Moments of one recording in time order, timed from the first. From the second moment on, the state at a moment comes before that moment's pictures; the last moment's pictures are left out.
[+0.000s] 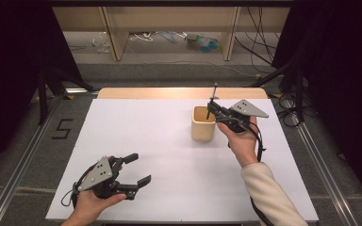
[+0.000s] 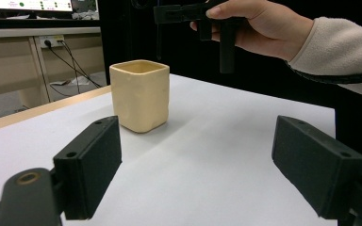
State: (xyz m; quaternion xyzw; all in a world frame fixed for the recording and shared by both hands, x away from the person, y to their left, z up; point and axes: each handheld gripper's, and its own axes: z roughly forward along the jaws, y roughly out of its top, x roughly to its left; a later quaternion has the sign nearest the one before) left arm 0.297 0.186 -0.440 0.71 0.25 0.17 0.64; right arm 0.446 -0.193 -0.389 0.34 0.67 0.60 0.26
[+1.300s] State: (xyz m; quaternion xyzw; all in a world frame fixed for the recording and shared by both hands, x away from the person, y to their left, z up) left arm 0.297 0.186 -0.440 0.71 0.24 0.17 0.64; right arm 0.457 -0.188 -0.392 0.35 0.67 0.60 0.26
